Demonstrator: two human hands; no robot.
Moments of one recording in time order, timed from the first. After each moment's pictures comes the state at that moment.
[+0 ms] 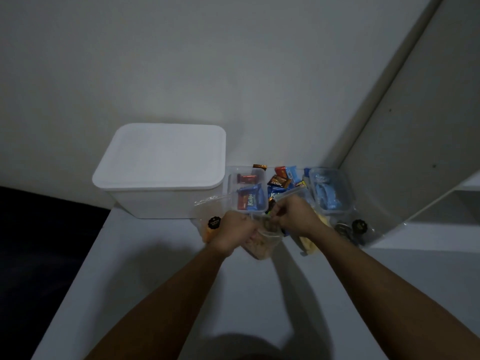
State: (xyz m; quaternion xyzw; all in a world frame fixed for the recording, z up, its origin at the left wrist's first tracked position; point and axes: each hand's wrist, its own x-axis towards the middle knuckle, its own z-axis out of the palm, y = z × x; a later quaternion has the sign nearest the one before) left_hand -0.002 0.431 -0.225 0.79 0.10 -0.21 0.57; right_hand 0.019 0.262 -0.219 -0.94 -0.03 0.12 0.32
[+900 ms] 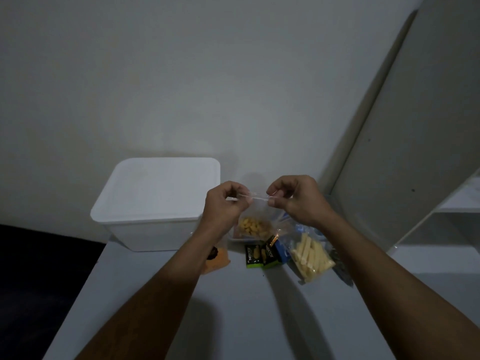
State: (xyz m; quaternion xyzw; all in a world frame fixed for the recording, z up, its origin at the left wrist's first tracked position) left_hand 0.034 0.439 -0.139 0.78 -0.05 0.04 0.63; right_hand 0.034 0.253 -0.117 -0.89 -0.08 -0.06 0.45
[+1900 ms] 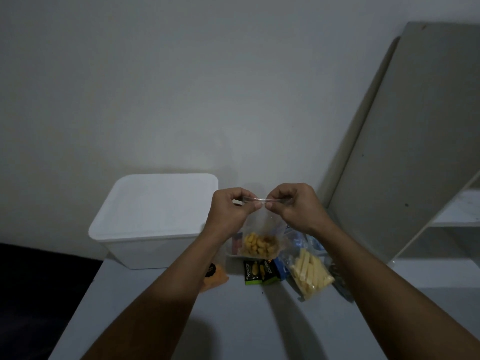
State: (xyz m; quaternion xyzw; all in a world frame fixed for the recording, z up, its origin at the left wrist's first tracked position) left_hand 0.040 0.425 -0.107 0.79 -0.09 0.06 0.61; right_hand 0.032 0.257 -0.095 -0.89 -0.09 -0.10 0.44
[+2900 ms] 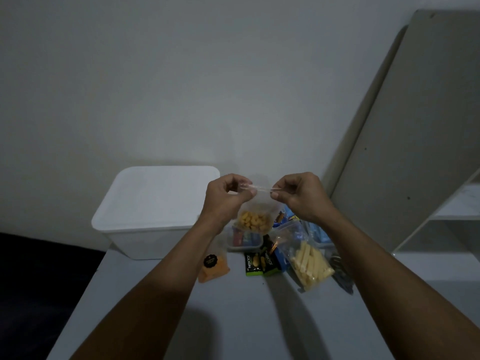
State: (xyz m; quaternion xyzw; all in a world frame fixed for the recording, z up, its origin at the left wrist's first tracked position) left_hand 0.046 0.435 -0.107 0.76 -0.06 0.05 0.64; right_hand 0.040 0.247 -0.097 -0.89 -0.07 -0.09 0.44
